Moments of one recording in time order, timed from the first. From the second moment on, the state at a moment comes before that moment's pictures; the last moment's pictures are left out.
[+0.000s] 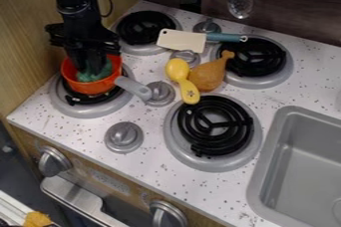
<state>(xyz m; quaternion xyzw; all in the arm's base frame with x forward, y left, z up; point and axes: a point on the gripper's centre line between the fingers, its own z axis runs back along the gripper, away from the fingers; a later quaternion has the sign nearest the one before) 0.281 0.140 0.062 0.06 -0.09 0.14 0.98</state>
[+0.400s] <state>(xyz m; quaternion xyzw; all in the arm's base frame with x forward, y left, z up) 0.285 0.126 0.097 0.09 -0.08 0.15 0.98</state>
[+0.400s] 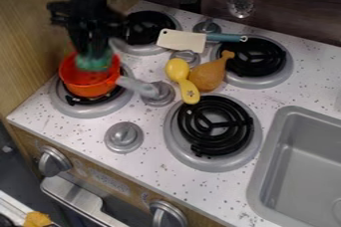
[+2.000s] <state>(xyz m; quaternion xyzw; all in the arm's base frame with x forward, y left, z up) 0.388 0.110 0.046 0.02 -0.14 0.05 0.99</state>
